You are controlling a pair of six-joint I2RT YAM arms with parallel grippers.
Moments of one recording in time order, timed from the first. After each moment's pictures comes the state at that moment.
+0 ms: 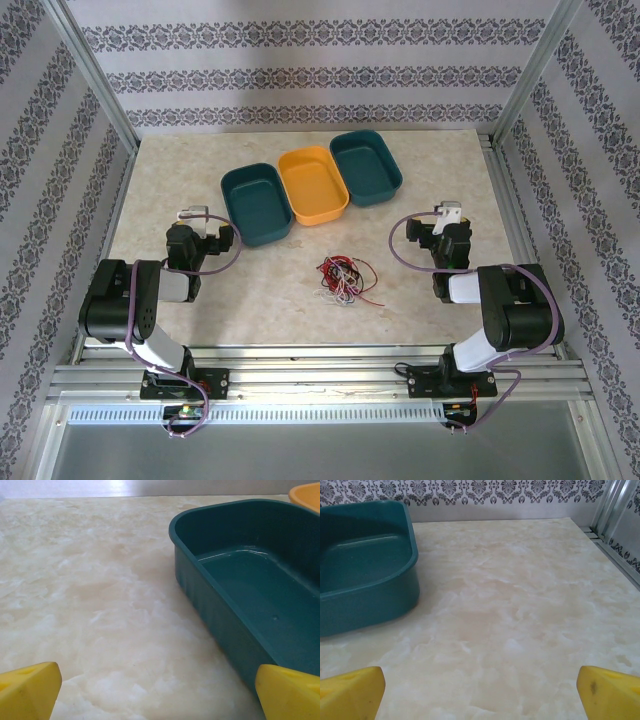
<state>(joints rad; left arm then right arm) 0.03 1.60 0.38 0.85 0.02 0.00 0.02 1.54 0.35 0.87 0.07 0.05</state>
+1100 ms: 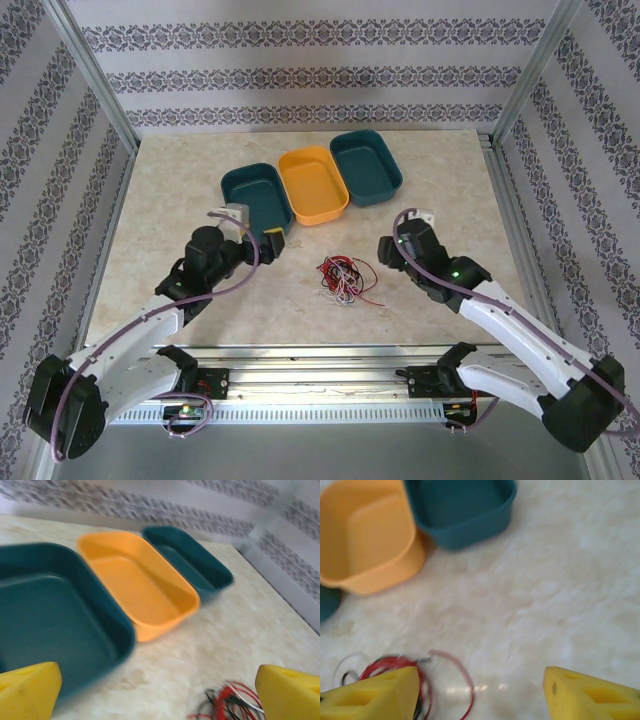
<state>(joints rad) -0.48 0.99 0.53 0.14 0.08 -0.36 0.63 0.99 0.80 -0.65 0.32 0.63</state>
